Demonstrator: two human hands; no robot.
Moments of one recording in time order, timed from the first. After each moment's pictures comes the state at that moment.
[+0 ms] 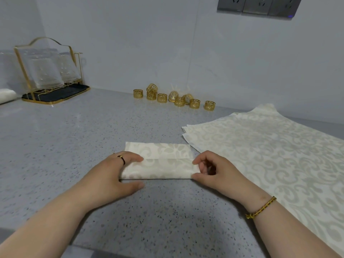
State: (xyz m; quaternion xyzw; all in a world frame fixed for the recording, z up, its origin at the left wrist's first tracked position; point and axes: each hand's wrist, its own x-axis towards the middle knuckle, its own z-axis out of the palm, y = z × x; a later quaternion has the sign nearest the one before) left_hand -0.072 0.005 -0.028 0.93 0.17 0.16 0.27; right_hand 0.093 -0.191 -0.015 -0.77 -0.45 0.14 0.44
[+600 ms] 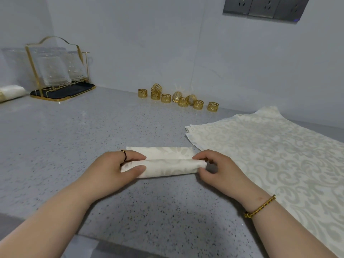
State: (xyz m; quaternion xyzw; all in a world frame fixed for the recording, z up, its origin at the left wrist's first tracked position) left_hand -0.075 0.003 -0.024 0.91 0.15 0.22 0.31; right_hand 0.089 -0.189 -0.014 -0.80 -0.47 0.06 0.37
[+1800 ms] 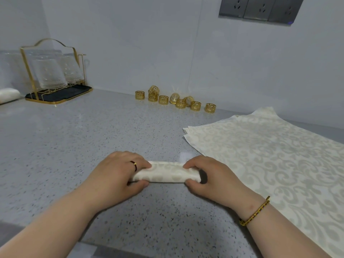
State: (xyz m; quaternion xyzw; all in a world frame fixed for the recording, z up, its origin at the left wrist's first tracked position) left_hand -0.070 0.008 -0.033 0.97 0.03 0.23 0.05; right_hand 0.077 -0.185 -0.015 -0.80 -0.54 -0.03 0.24
